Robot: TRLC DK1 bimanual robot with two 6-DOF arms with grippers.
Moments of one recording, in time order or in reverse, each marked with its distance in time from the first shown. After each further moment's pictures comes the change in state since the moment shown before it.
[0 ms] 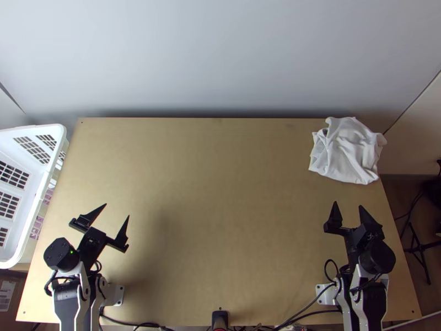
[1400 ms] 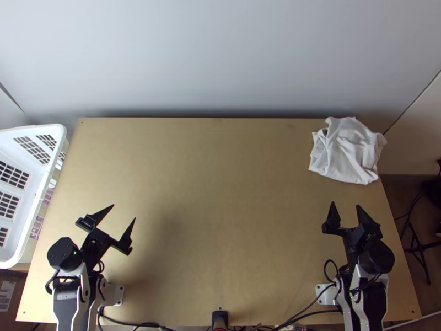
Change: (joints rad) left arm -0.096 0.000 0.000 -0.002 0.001 -0.057; right arm 0.031 -0.001 -0.001 -0.003 0.000 0.002
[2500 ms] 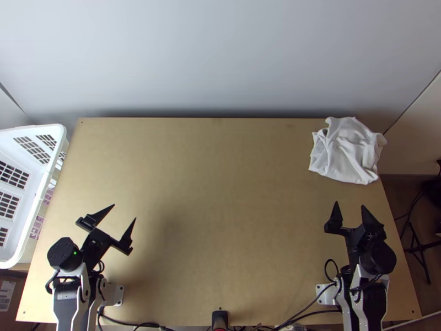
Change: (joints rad) left arm -0.008 0.000 -0.002 0.020 -0.002 0.003; right arm -0.036 -0.002 0.002 0.016 0.001 -0.056
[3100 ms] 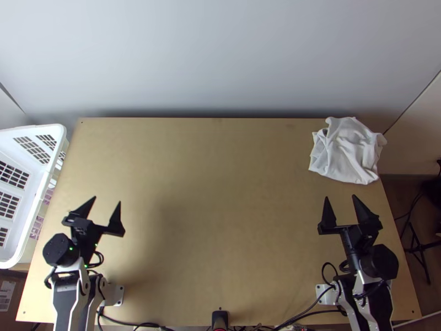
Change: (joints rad) left arm 0.053 0.163 0.042 0.261 -0.201 -0.300; right arm 0.230 0.034 0.055 0.128 0.039 -0.037
